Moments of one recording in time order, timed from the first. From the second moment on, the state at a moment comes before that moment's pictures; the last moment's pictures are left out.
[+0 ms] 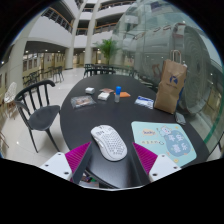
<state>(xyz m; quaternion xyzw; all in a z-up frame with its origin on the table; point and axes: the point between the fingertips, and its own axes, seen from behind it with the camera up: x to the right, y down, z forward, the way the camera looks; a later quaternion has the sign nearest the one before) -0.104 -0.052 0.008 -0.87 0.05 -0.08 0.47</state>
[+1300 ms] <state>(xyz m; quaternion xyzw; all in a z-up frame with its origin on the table) 0.105 -0.060 -0.014 -0.89 0.15 -0.12 0.40</state>
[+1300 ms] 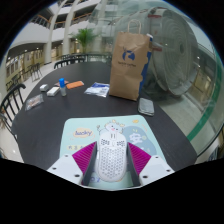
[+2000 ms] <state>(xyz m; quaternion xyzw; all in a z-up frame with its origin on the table) -0.022 -0.200 0.092 -0.85 0.18 -0.14 0.48</state>
